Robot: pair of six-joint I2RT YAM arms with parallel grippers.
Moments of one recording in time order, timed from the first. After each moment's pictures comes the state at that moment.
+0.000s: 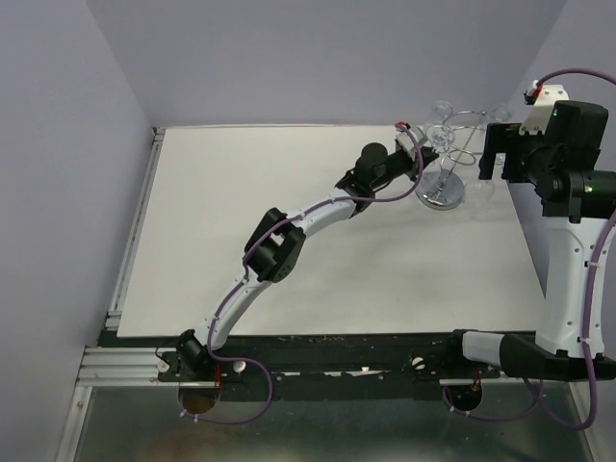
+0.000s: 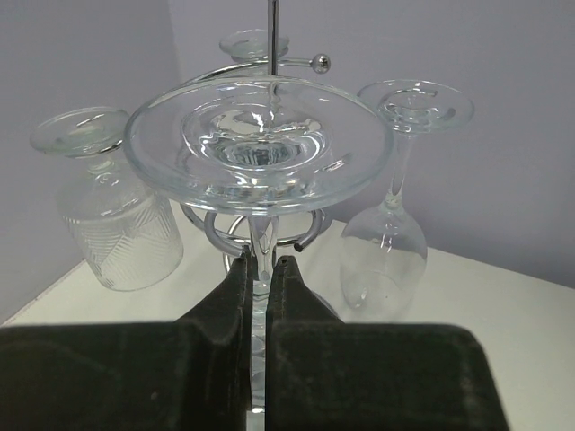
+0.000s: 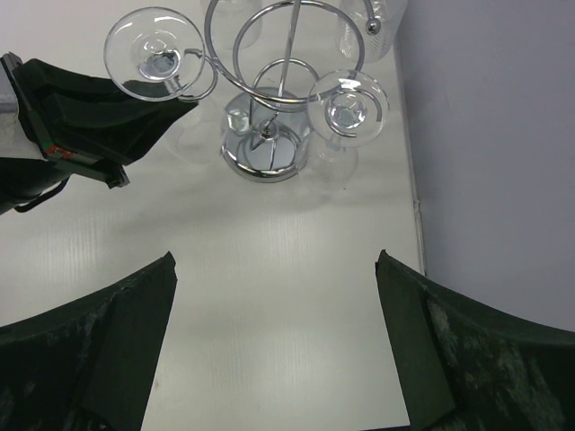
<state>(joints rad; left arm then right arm) -0.81 2.58 2.25 0.58 0.31 -0.10 -0.09 1.27 1.83 -1.09 0.03 -0.11</state>
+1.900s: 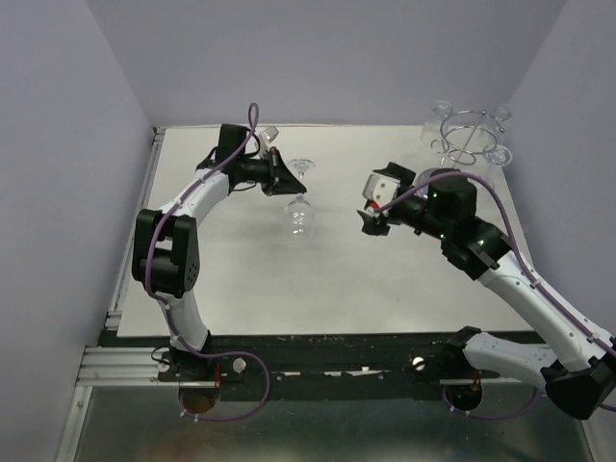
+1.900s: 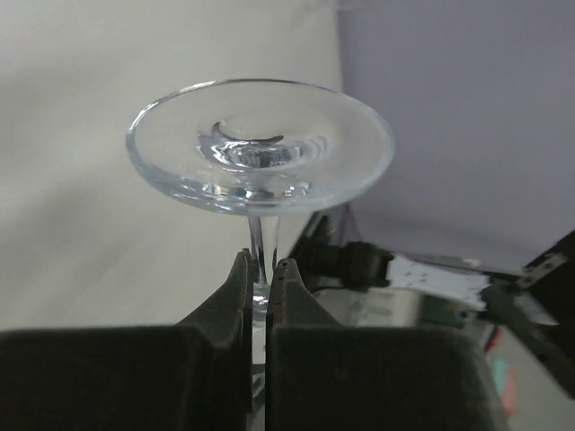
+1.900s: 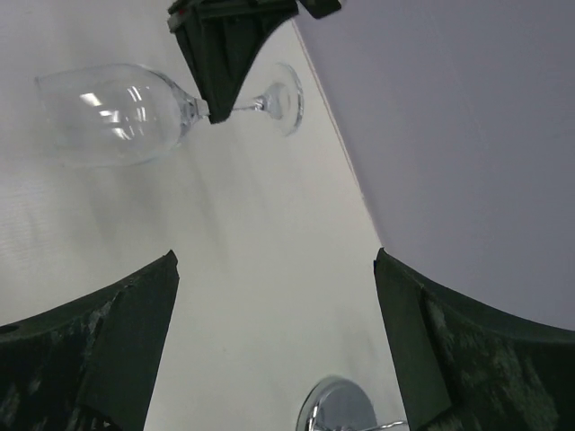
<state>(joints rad) -0.21 1.84 1.48 -0.38 0.97 -0.56 0.58 1.07 1.13 -0.31 -0.27 -0.74</state>
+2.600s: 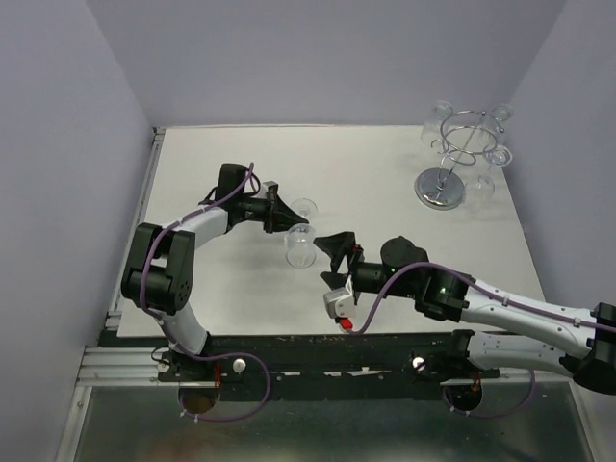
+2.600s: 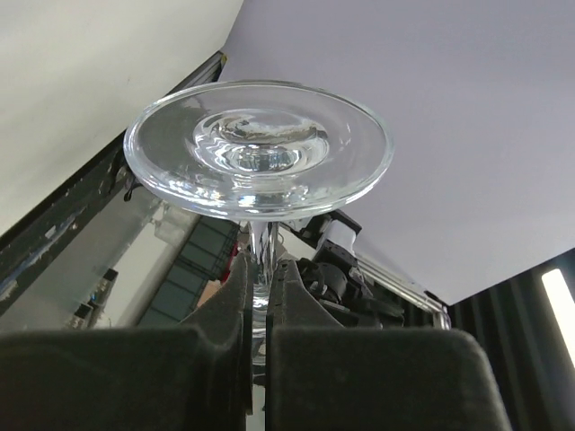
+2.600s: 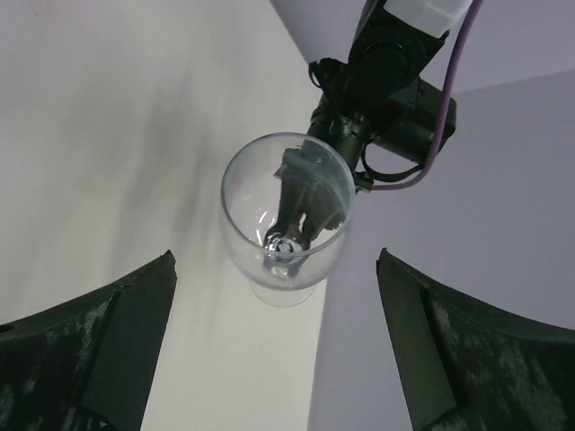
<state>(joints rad) -0.22 1.71 0.99 0.05 1.24 -1.41 1.09 0.98 0.75 -0.06 -0.20 -1.25</state>
